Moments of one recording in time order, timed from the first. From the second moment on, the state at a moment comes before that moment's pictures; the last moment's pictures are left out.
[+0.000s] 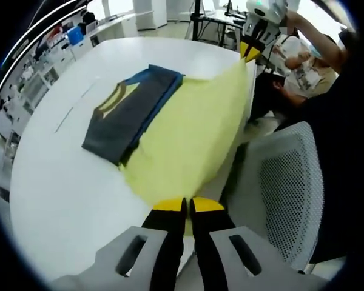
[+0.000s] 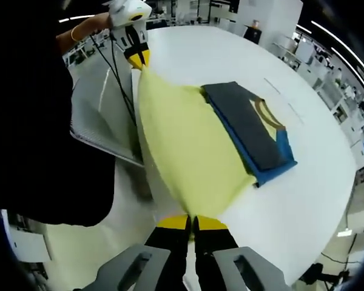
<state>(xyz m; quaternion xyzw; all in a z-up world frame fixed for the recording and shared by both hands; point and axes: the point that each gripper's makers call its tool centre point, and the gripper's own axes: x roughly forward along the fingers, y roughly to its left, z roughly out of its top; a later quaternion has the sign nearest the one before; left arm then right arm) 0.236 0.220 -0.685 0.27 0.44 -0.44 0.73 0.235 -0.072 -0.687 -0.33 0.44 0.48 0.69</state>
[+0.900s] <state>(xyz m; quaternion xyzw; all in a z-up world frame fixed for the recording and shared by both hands) 0.335 0.221 -0.666 0.24 0.37 -0.37 0.82 0.333 -0.073 -0.674 -0.34 0.38 0.42 0.75</state>
